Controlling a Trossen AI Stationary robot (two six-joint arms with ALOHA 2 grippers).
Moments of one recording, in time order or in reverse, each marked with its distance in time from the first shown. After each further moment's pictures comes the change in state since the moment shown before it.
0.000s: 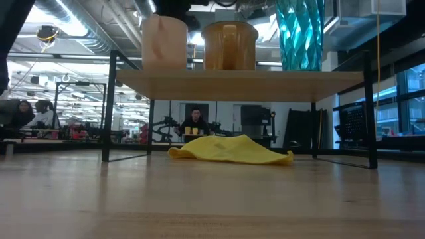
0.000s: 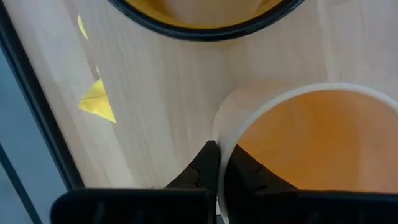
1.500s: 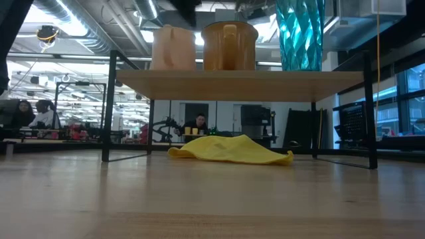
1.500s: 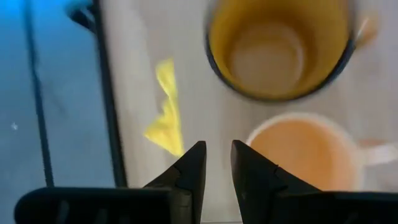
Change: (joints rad) left arm 0.027 -0.023 0.181 0.057 -0.051 -0.037; right arm 0.000 -0.008 0.000 0.022 0.027 -0.087
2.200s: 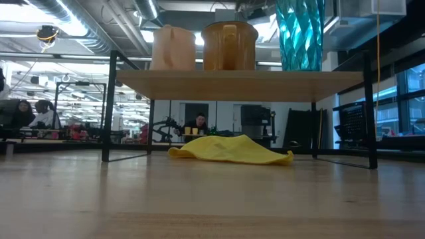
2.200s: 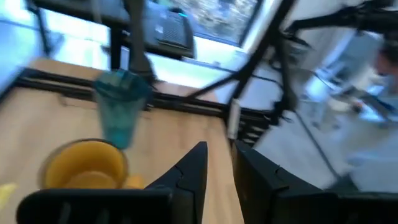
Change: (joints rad) left arm -0.267 -0.529 -0.378 0.612 0.260 -0.731; right arm 0.001 -0.106 0.002 0.427 -0.591 -0.105
